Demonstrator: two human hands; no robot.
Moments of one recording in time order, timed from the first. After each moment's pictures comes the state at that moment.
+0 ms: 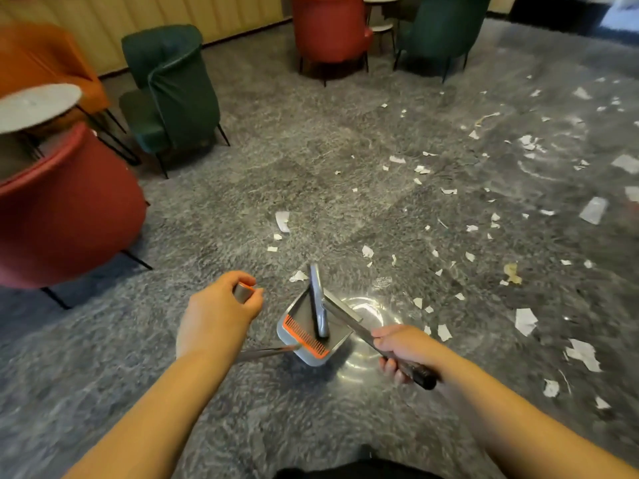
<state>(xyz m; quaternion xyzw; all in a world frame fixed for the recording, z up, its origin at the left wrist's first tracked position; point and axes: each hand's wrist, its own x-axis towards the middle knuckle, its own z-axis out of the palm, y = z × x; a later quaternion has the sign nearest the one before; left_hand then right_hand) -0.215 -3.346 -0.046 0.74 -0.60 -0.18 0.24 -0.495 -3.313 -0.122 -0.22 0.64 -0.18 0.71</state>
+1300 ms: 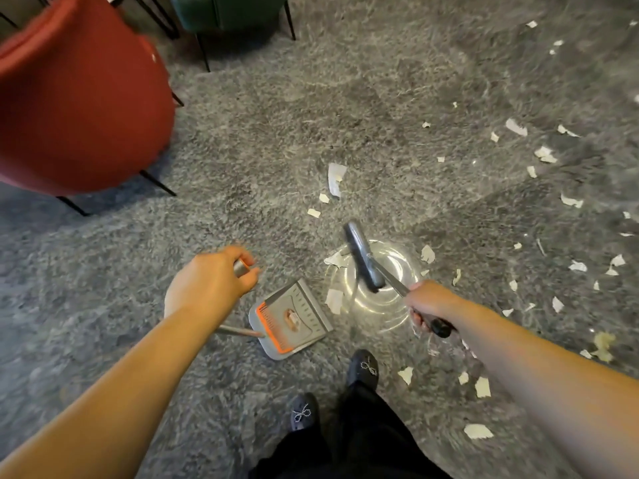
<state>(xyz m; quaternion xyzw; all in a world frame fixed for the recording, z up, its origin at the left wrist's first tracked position) -0.107 -3.667 -0.157 0.81 -0.55 -0.20 0.02 -0.445 -3.736 -0.243 -0.42 0.70 0.14 0.55</state>
